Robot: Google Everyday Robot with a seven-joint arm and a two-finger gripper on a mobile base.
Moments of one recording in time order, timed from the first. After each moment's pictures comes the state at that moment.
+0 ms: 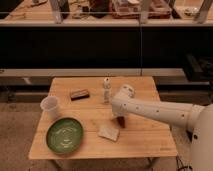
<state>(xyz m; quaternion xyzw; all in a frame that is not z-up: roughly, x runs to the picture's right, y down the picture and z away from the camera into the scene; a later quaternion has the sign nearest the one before) 0.089 0.157 0.887 -0.15 -0.18 -0.74 0.62</state>
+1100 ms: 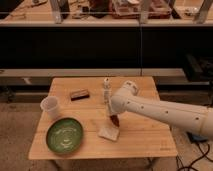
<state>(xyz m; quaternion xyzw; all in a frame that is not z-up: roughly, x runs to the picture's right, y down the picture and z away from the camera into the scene) 0.038 0.123 0.797 -0.04 -0.21 -0.76 0.61</state>
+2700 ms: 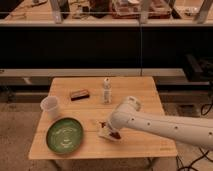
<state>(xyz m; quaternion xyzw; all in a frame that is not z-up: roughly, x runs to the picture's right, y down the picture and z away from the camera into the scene) 0.019 0.203 0.777 0.02 -0.27 -0.86 0.42</state>
